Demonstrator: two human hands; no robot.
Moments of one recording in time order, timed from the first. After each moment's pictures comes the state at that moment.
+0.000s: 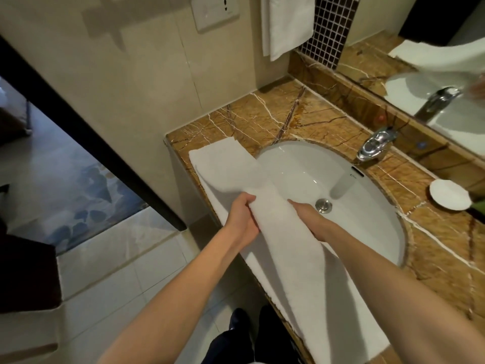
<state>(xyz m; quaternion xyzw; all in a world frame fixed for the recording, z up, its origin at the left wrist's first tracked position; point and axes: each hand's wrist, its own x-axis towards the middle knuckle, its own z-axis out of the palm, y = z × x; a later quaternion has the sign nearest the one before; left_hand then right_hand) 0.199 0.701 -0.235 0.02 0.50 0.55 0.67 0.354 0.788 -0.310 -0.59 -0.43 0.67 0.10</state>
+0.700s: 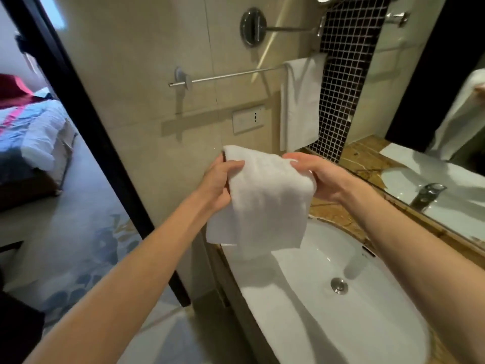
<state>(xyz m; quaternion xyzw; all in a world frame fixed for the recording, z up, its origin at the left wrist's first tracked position) 0.083 0.749 -0.038 0.30 0.45 0.66 0.52 0.286 0.852 -0.037 -0.31 -0.56 0.73 0.23</state>
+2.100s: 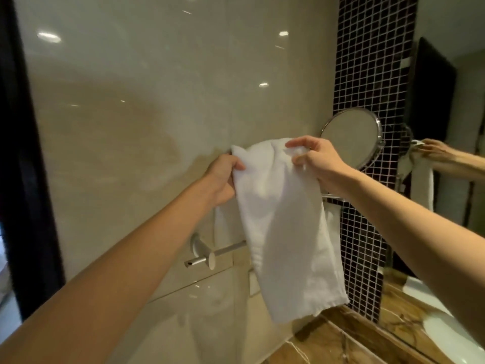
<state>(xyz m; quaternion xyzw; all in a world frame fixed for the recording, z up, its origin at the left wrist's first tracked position) -0.083 0.971 0.236 0.43 0.40 0.67 0.45 0.104 1.017 0.249 -0.33 -0.70 0.33 0.54</state>
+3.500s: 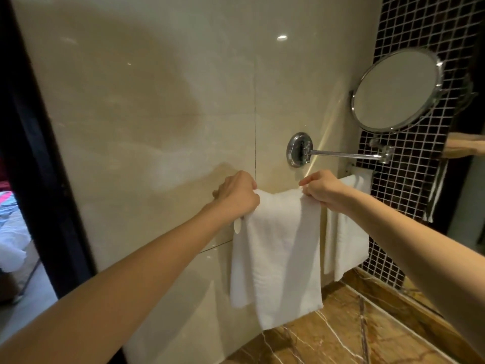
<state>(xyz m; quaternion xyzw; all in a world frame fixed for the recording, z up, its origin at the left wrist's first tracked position) -0.114 0.956 0.132 0.56 0.76 0.32 0.05 0.051 1.076 0.119 -0.52 -0.69 0.34 0.37</state>
